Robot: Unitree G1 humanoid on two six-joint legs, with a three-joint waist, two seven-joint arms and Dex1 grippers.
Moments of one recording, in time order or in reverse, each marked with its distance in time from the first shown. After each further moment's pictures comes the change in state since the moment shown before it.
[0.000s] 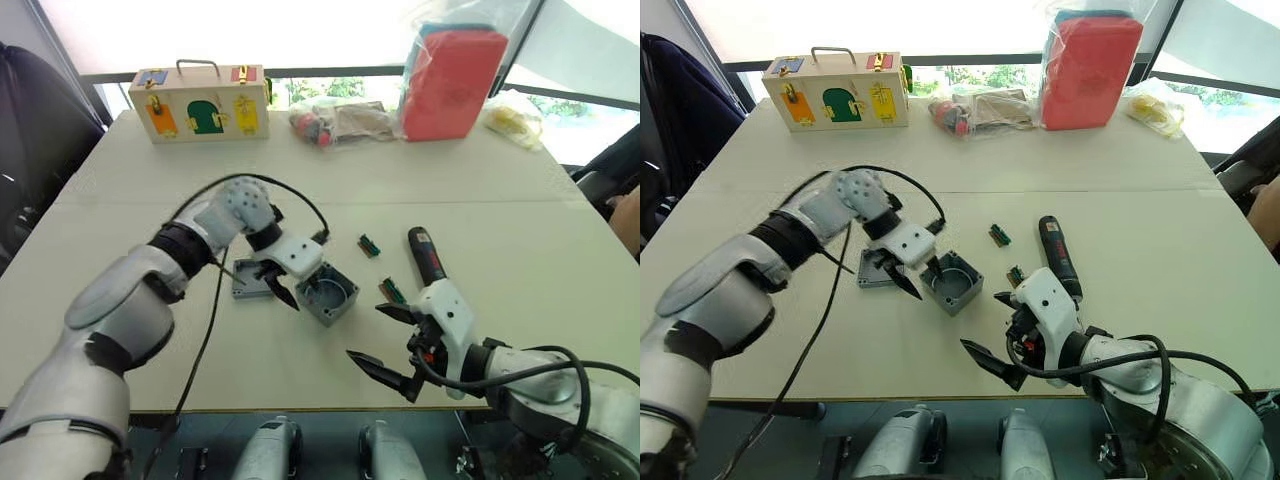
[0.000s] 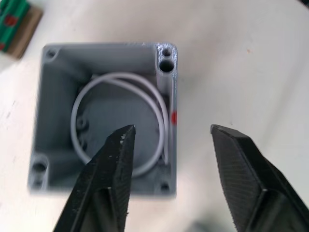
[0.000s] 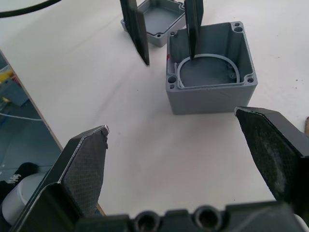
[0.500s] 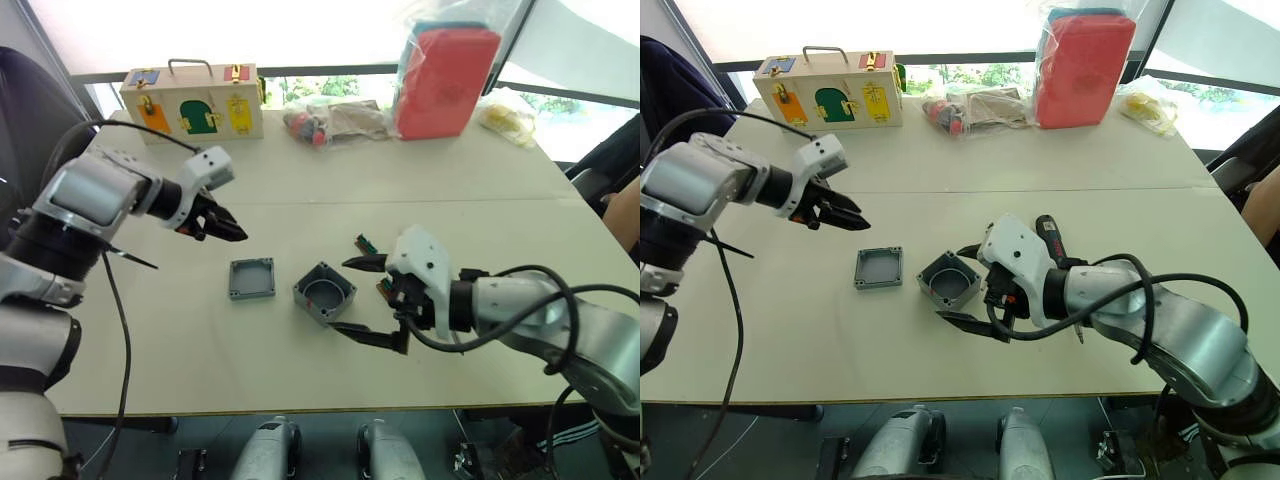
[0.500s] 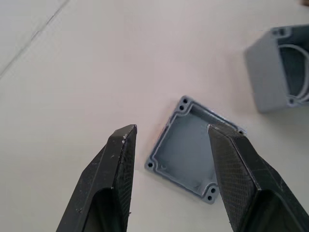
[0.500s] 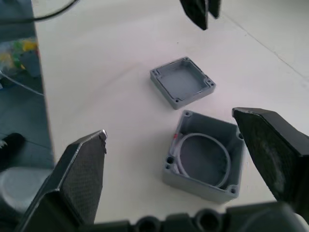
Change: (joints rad) left arm 0.227 0.158 0.473 -0.498 -0.019 1.410 0.608; right arm -0.464 -0.085 0.281 0.229 -0.203 -0.190 0.268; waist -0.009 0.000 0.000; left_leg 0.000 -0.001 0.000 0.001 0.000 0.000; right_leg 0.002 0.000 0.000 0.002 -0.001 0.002
